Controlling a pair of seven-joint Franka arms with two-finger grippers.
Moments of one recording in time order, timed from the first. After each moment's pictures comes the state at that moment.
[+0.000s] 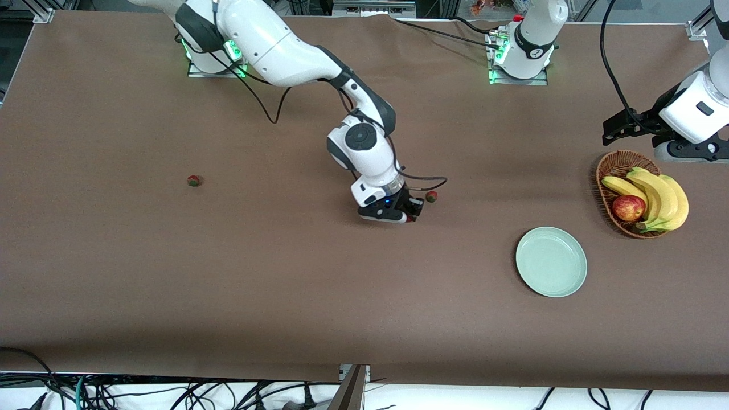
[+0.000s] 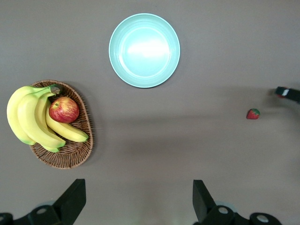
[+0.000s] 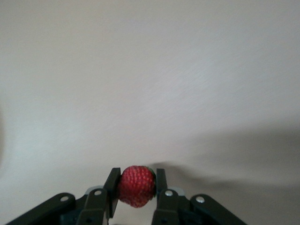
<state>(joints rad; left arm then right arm) 0.03 0.01 -0.07 -1.64 0.02 1.54 -0.01 0.80 1.09 0.08 -1.14 0.02 2.71 1.11</state>
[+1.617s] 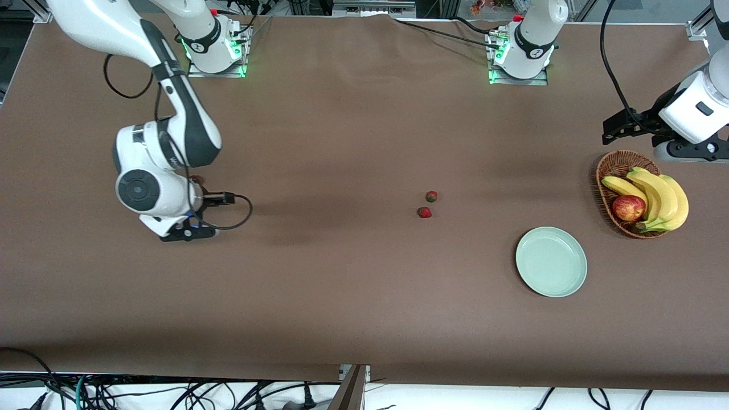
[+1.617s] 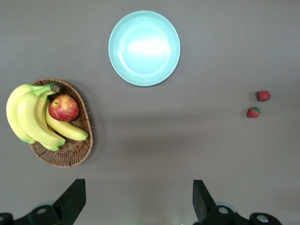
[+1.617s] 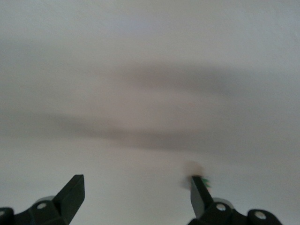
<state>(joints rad) 0.03 0.01 -0.07 -1.64 0.02 1.51 -0.01 0.11 0.44 0.08 -1.83 -0.09 2.00 0.11</state>
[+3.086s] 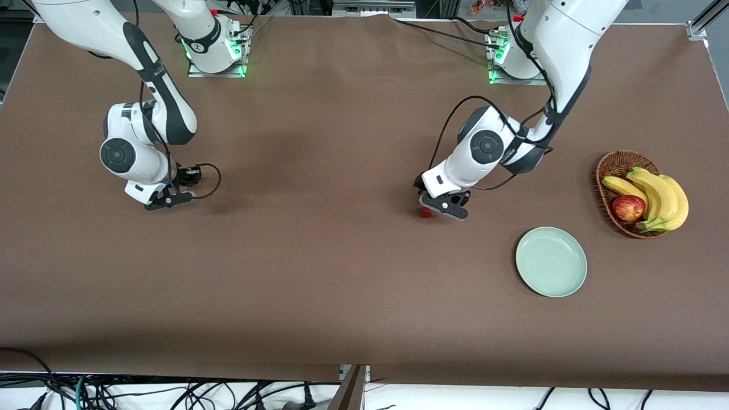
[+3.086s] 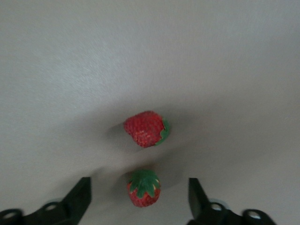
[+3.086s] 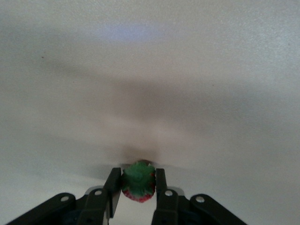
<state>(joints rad) -0.12 0.55 -0.40 -2.05 0.12 2.57 -0.19 0.03 0.35 -0.01 -2.28 -0.13 2.42 -0.14</state>
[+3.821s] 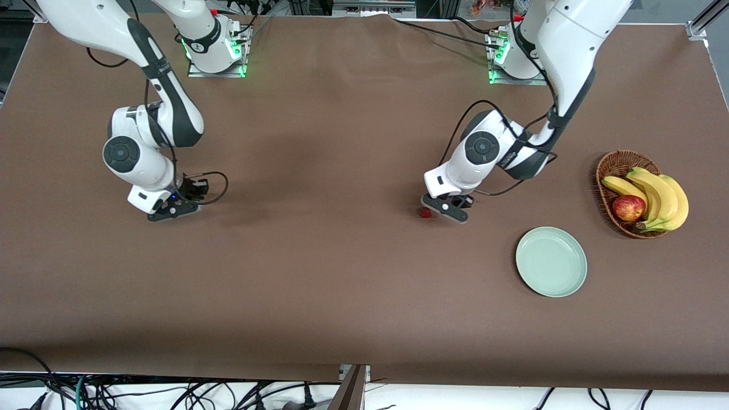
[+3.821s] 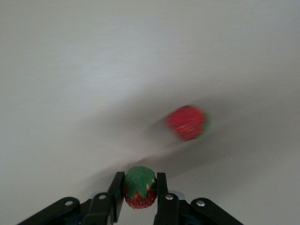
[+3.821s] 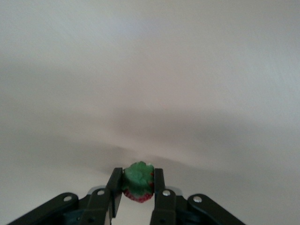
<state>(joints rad) -0.09 0.51 -0.39 -1.99 0.25 2.39 -0.19 0.05 0.37 0.11 -2.14 -0.13 2.46 0.01</state>
